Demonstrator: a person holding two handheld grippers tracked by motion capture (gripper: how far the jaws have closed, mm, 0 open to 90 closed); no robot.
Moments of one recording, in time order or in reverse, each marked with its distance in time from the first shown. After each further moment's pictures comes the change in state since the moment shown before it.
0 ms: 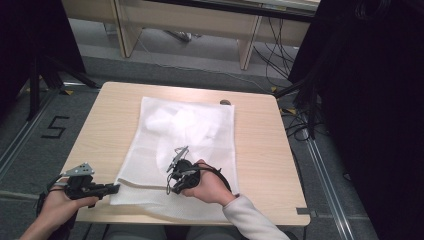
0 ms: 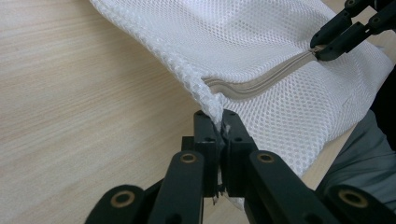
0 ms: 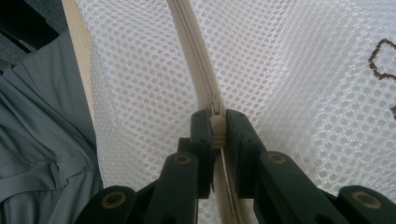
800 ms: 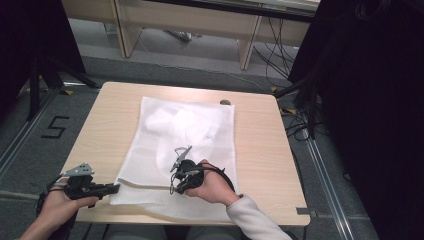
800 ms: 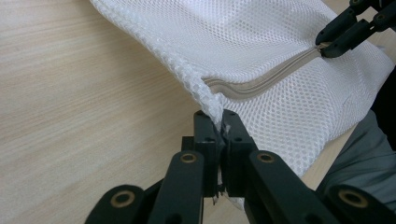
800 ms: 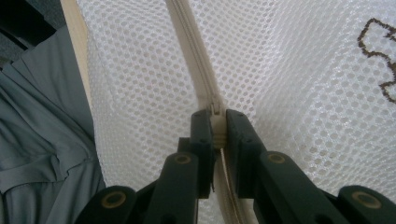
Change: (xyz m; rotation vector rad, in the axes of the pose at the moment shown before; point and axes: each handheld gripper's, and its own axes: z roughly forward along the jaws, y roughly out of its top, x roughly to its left) left arm 0.001 0.000 -0.001 0.005 0.002 0.007; right arm -0.002 -0.007 -0.006 0.009 -0.004 0.034
